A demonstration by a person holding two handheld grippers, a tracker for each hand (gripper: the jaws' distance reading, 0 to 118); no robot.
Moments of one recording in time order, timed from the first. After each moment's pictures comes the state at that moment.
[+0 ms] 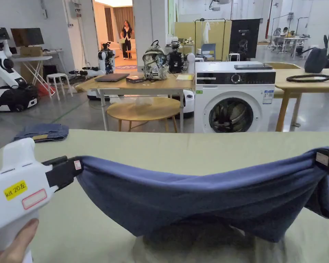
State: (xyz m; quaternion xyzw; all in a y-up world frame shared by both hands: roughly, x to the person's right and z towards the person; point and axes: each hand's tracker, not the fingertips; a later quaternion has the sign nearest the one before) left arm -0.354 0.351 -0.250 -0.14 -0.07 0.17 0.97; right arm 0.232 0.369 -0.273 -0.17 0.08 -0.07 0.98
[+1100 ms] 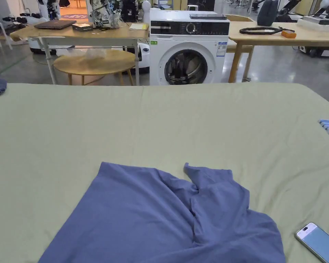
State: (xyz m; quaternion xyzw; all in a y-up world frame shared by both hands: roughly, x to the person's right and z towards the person) left arm -0.318 0.212 -0.068 -0.26 -0.01 0.11 0.96; right arm 0.212 0.212 -0.034 -0.28 0.06 0.03 0.96
